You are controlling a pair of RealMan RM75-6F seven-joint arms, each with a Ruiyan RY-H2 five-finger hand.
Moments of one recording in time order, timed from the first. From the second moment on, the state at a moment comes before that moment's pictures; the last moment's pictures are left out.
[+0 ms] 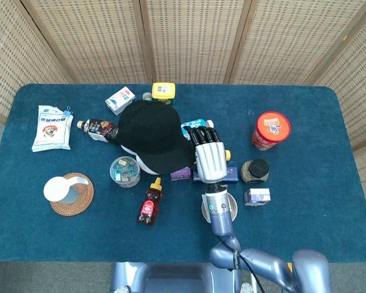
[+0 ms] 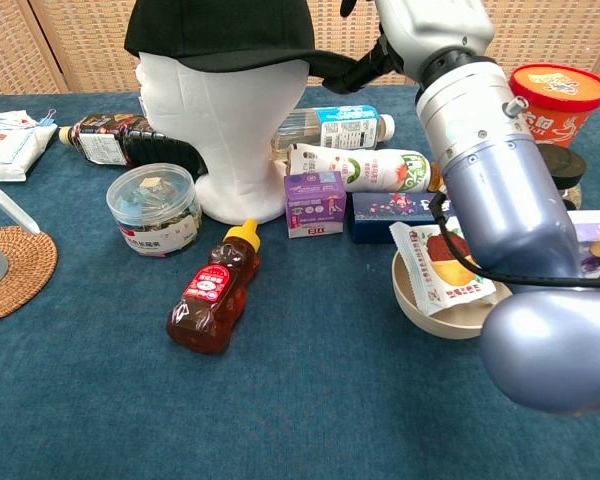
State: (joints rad) left arm 0.06 -0.75 -0.07 -1.76 1.40 1.53 -0.54; right arm 0.78 -2.10 0.50 -1.09 -1.44 1.46 -0.42
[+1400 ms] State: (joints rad) left arm 0.06 -0.75 -0.06 -1.77 1.41 1.53 -0.53; right arm 0.81 -1.73 0.51 -1.10 -1.52 1.54 -0.43
